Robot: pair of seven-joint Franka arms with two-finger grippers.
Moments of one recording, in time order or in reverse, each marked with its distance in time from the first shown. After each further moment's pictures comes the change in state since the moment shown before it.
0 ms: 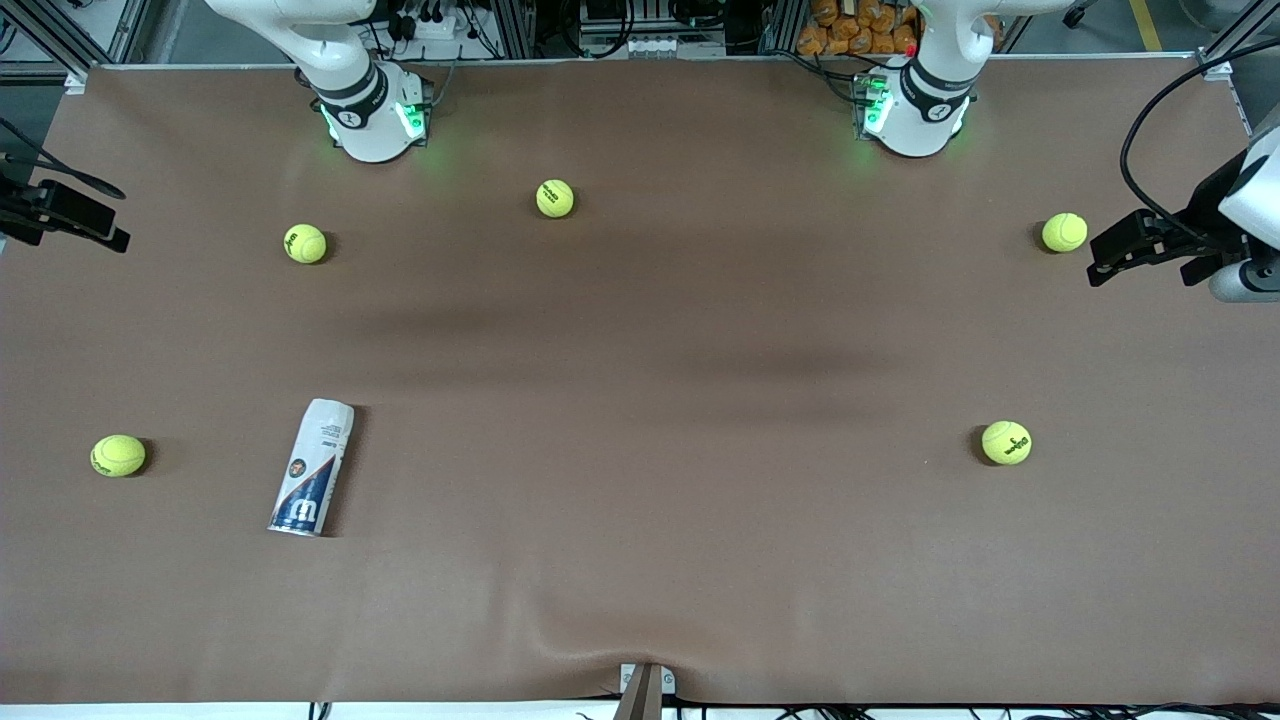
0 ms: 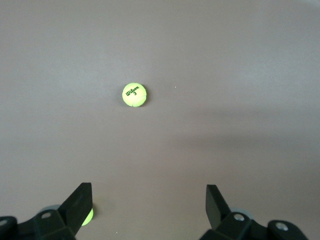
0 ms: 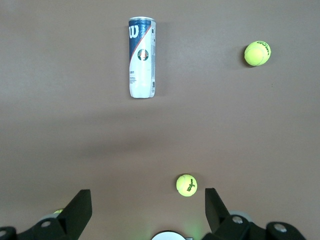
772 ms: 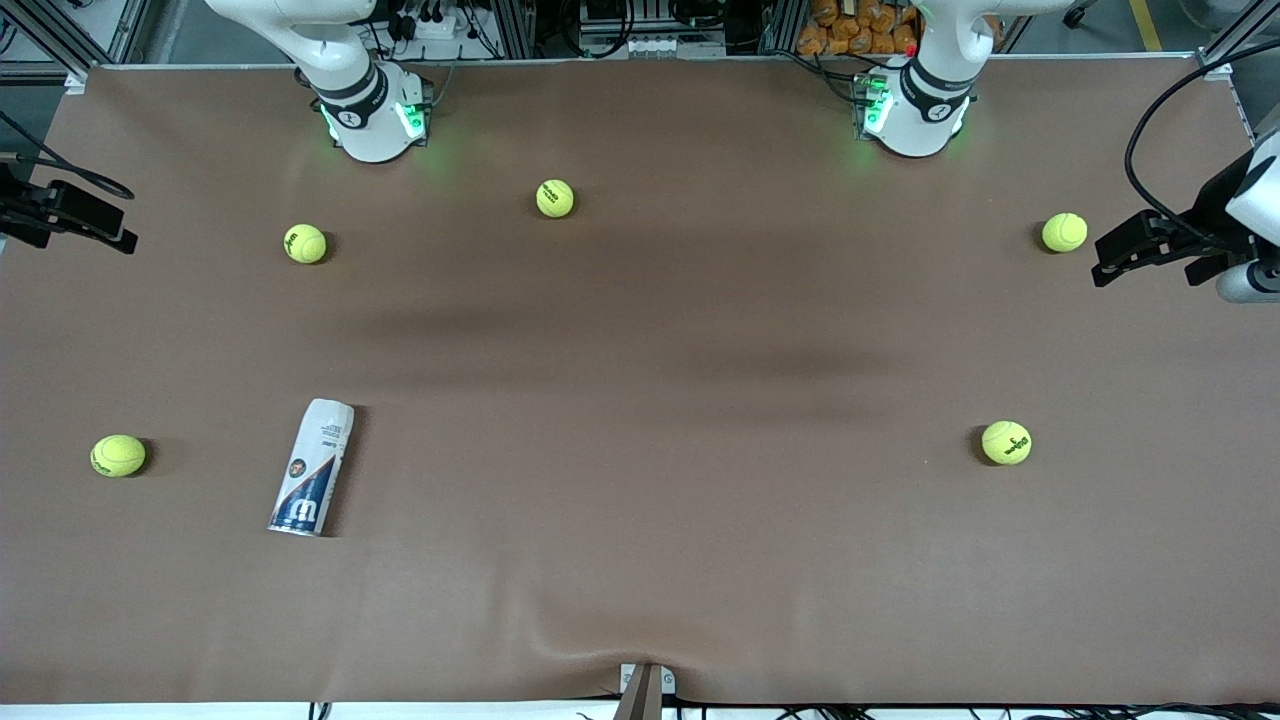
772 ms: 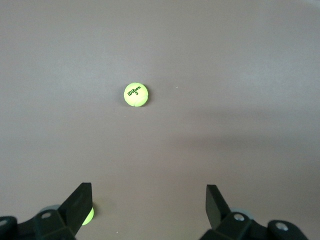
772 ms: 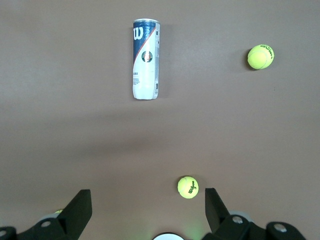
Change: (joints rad) left arm 0.001 0.000 0.005 0.000 0.000 0.000 0.000; right arm 0.005 0.001 0.008 0.000 0.000 0.008 0.000
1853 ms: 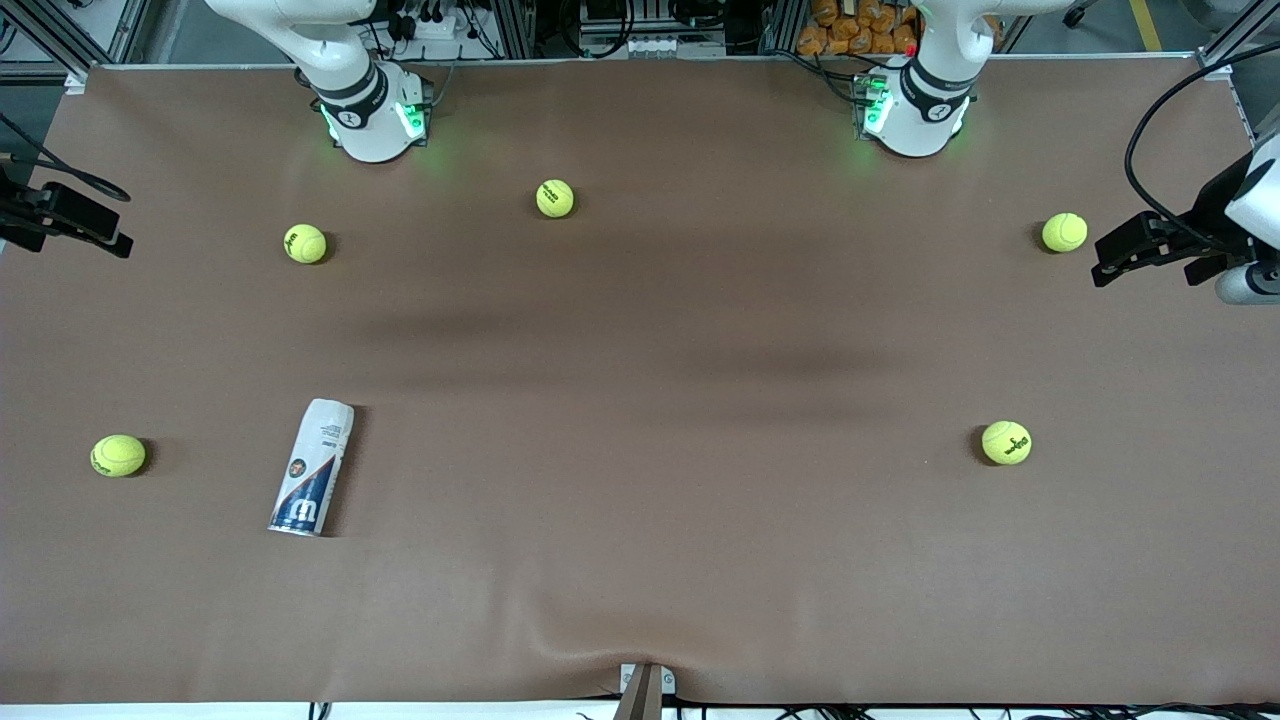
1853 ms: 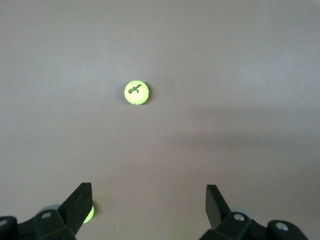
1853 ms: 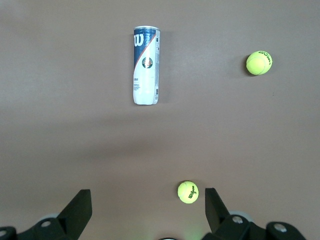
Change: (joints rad) left arm 0.003 0.002 0.000 -0.006 0.000 -0.003 0.000; right arm 0.001 0.000 -0.002 0.004 -0.001 0.017 0.000
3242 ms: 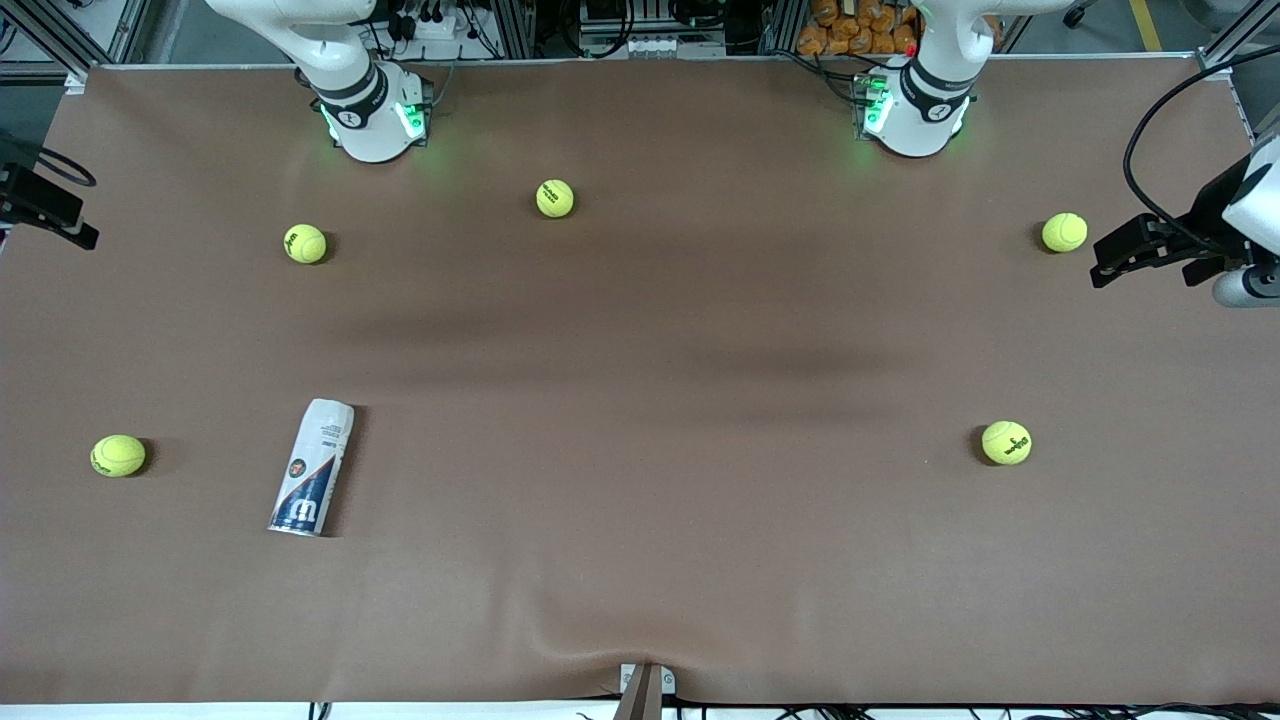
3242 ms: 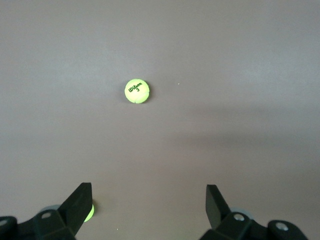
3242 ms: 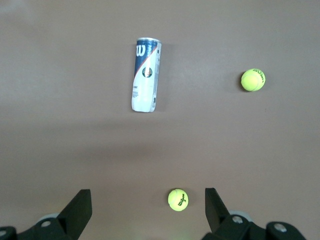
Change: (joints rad) left arm 0.004 0.002 0.000 -0.003 0.000 -0.001 0.000; right arm -0.013 0.022 -0.013 0.047 0.000 -0.006 -0.097
